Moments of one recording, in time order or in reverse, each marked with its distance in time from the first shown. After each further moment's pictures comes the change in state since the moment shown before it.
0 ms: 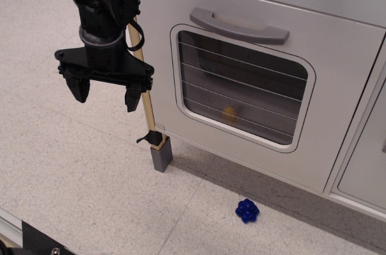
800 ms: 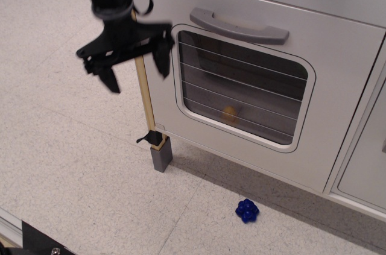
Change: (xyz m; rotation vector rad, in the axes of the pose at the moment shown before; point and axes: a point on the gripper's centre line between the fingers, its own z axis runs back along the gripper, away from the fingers) arm 0.030 -0.035 0.025 -0.245 0.057 0.579
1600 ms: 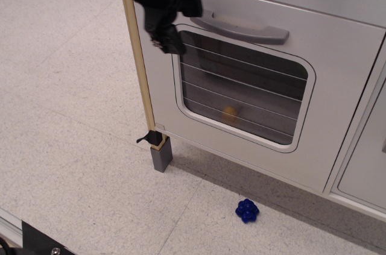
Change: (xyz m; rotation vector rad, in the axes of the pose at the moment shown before) arm 0.005 -0.068 0.011 -0.160 0.057 0.745
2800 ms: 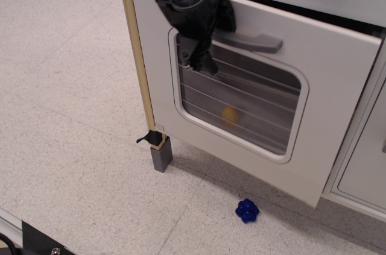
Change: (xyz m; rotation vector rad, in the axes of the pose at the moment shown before) arm -0.008 0.011 -0.031 -0.070 -0.010 -0.075
